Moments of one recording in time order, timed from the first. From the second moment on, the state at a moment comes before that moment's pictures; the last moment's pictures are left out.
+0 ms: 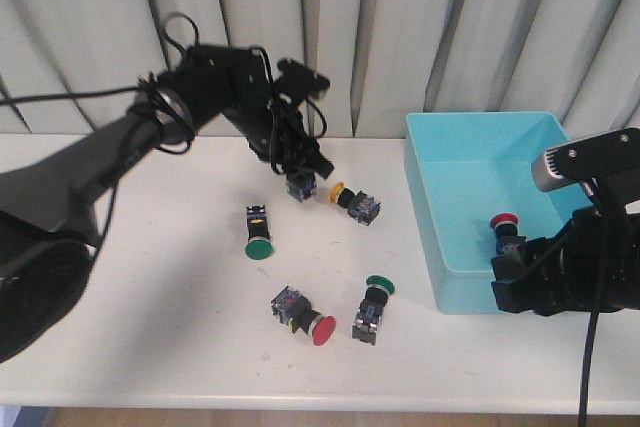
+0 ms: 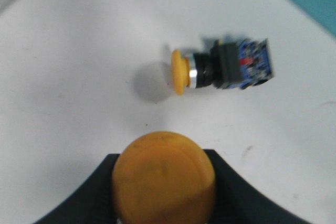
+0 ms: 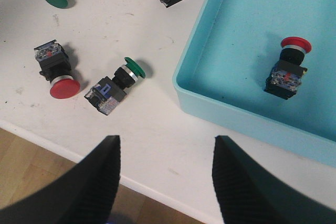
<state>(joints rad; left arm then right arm) -0.43 2.39 -2.27 -0.14 0.99 0.27 0.27 1.07 -0.77 0.11 0.63 -0.15</state>
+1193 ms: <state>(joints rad) -0.43 1.37 -1.12 -0.16 0.56 0.20 0.27 1.07 -0.77 0.11 0.63 -0.15</state>
